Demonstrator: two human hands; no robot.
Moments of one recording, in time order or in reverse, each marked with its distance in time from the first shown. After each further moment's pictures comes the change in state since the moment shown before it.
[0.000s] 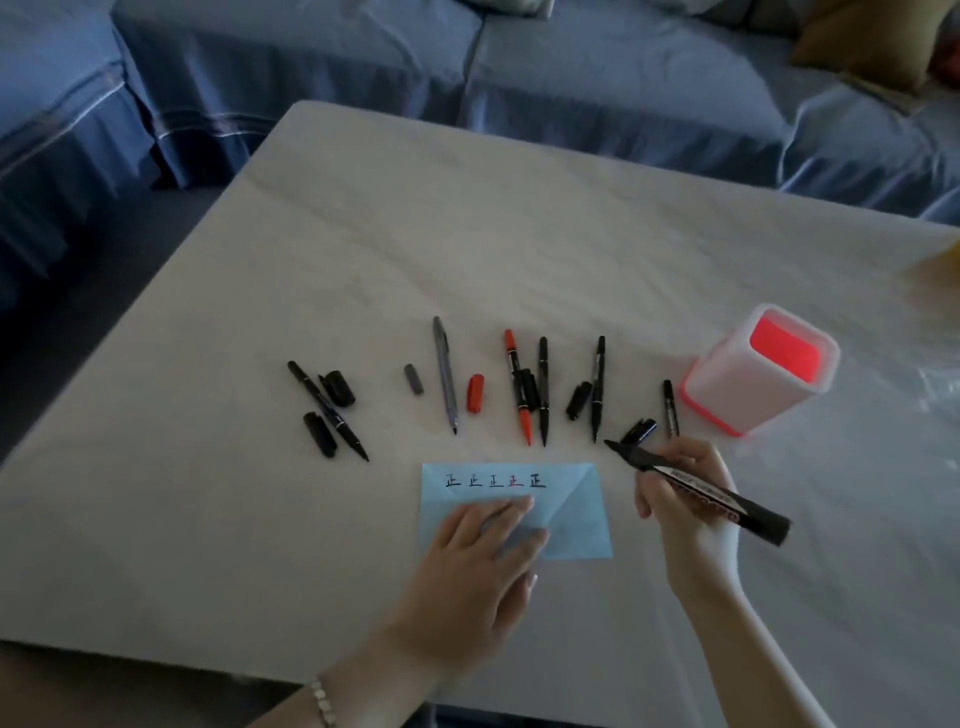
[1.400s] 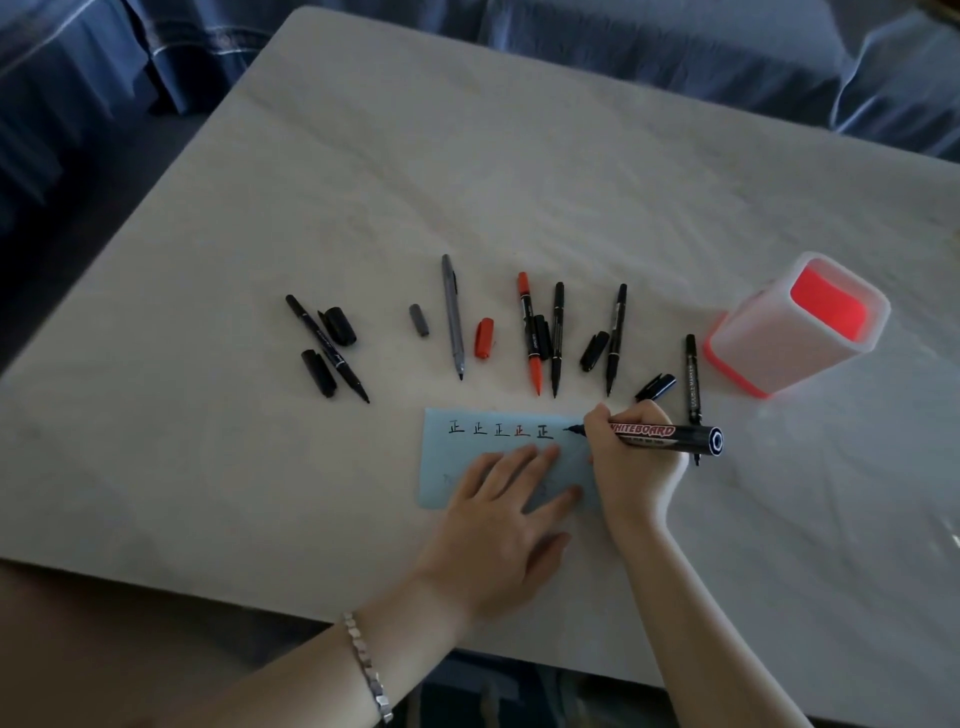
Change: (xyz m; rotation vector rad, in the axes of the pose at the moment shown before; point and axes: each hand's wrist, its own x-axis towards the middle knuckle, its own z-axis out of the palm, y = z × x) left_hand 0.010 0.019 0.013 -0.005 -0.053 -0.057; right_hand 0.006 0.039 0.044 -0.299 0.240 0.092
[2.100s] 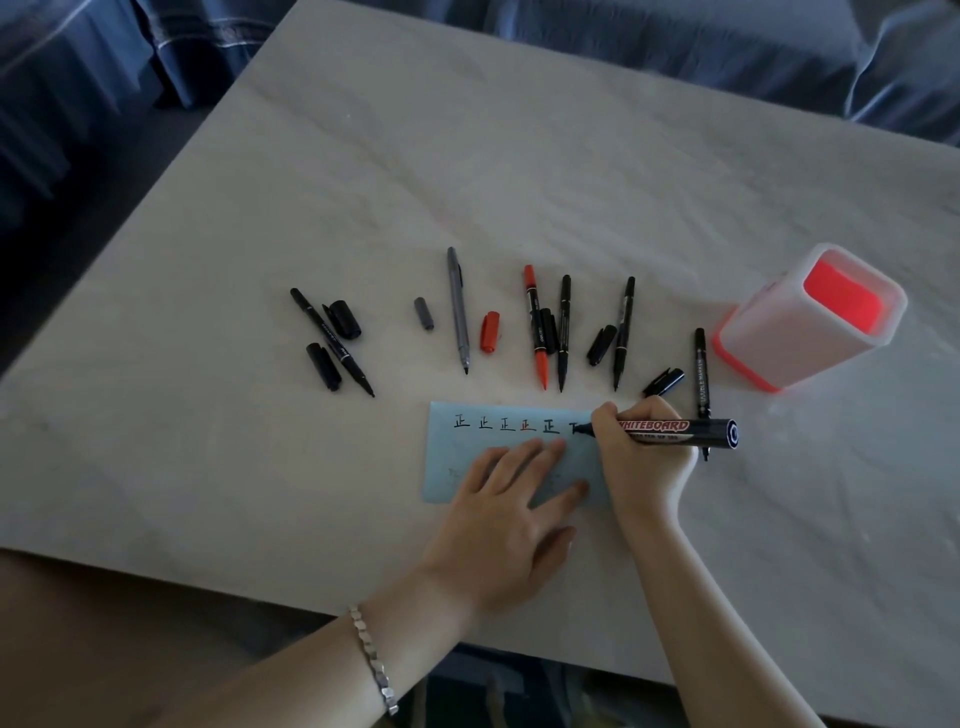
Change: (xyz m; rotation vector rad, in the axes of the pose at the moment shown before) left_hand 0.000 0.001 -0.001 -0.008 -0.005 0.002; right_hand 0.002 0.004 -0.002 0.044 -0.012 -0.076
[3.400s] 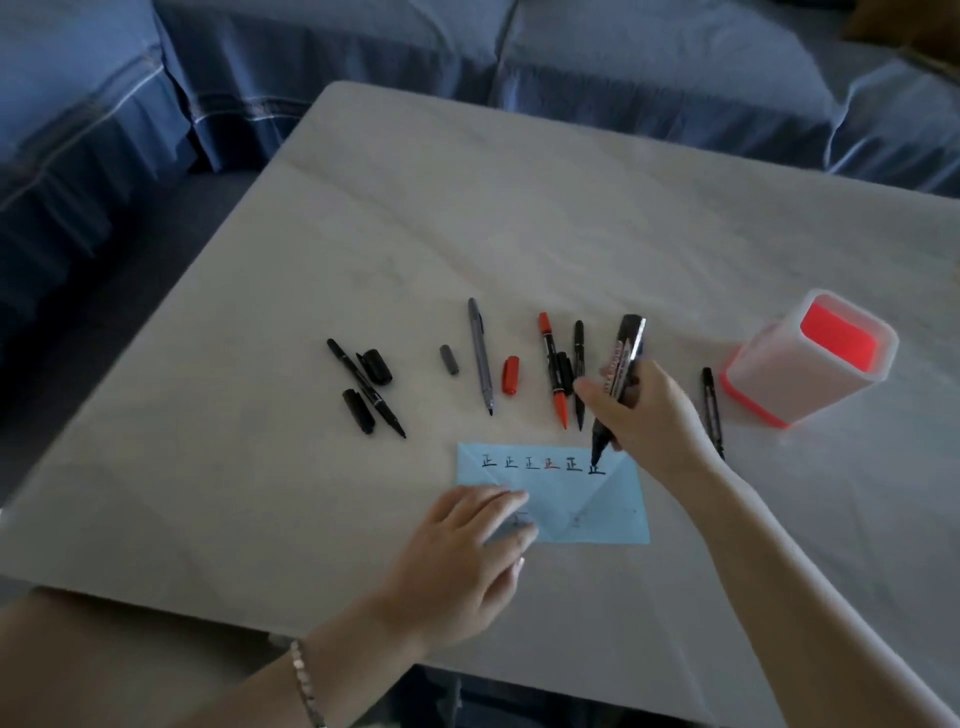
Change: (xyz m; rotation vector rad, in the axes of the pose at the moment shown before) left_hand -0.030 -0.045 -0.031 0.056 0.056 0.127; right_hand 0.038 -0.066 0.003 -0.396 -0.561 -0.090
